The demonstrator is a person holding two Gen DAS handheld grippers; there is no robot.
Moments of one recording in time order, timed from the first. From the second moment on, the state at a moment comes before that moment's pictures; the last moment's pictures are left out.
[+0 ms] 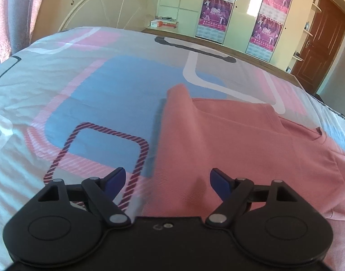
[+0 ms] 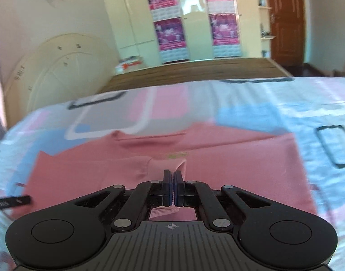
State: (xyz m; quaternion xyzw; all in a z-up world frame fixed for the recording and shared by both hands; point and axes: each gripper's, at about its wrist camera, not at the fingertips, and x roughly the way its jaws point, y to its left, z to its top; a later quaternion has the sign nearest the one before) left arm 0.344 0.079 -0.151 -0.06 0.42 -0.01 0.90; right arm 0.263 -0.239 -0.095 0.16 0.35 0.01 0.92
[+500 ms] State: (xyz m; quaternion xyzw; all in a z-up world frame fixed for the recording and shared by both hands) left arm 0.350 0.074 -0.161 -0.05 0.43 -0.01 0.90; right arm 0.286 -0.266 -0.133 0.27 0.39 0.03 0.88
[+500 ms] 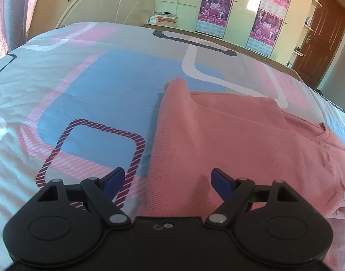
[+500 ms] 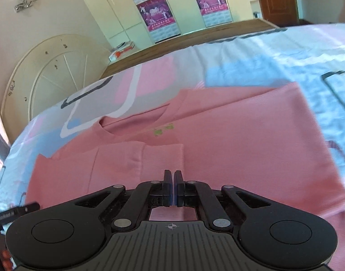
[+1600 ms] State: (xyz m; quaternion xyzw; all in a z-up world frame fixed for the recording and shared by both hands) left arm 0.358 0.078 -0.160 -0.06 0.42 -0.01 0.90; right arm 0.283 -0.226 -0.103 0.11 0.36 0.02 0.93
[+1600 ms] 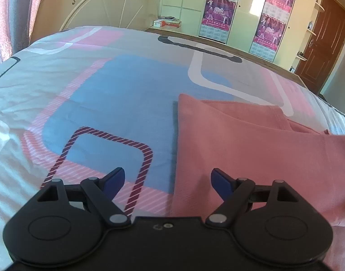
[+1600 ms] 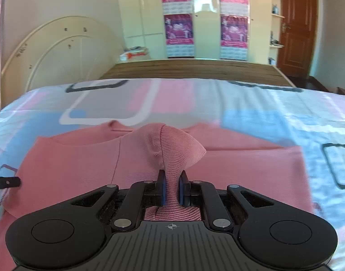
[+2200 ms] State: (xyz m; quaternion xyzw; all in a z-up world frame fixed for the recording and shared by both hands) left arm 0.394 0.062 -0.164 -0.04 0.42 -0.01 0.91; right arm 0.258 -0.293 -0.118 0.15 0.39 -0.08 0.90
